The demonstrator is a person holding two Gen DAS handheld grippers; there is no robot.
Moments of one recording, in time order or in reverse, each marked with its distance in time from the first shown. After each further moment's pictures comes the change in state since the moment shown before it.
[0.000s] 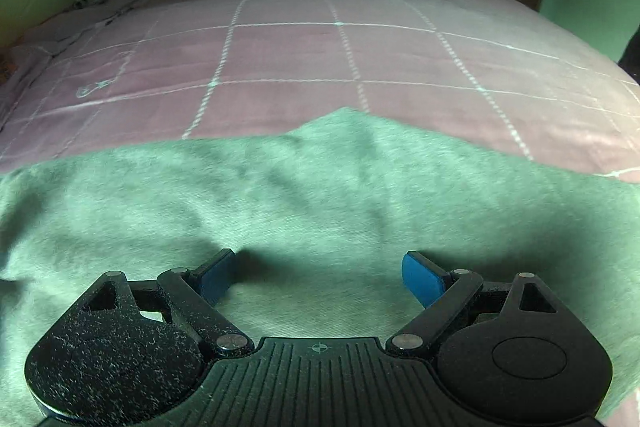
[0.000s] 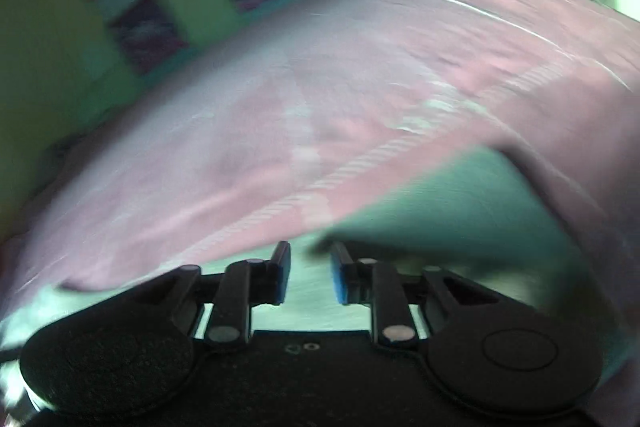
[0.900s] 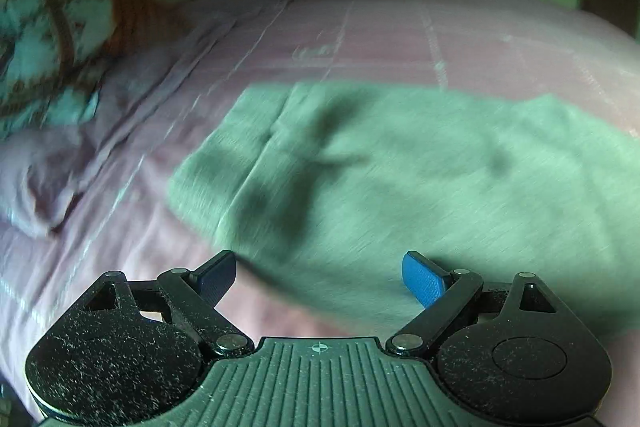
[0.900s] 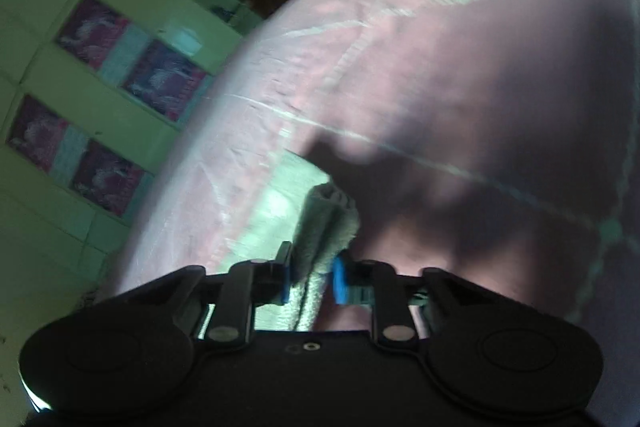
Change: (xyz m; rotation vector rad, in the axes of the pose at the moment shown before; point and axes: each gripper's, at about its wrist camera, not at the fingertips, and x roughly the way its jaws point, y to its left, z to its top) left arm -0.077 0.158 -0.085 -0.150 -0.008 0.287; right arm -0.090 -0.086 -0.046 0.433 -0.153 0.079
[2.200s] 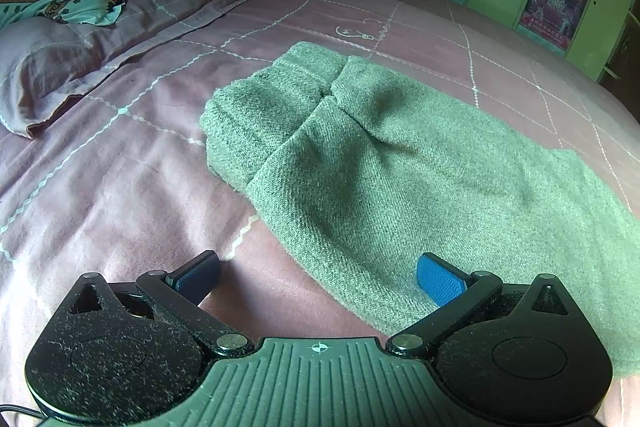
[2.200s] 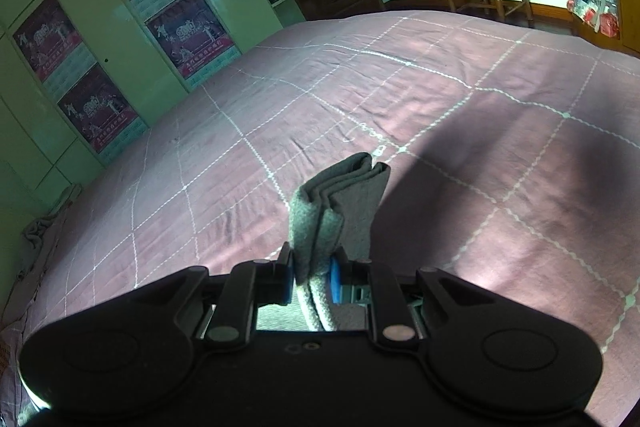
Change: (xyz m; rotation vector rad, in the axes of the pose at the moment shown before) left arm 0.023 0.033 -0.015 -0.261 0.004 -0.103; right arm 0.009 0.135 -0.016 -0.311 0.014 -0.162
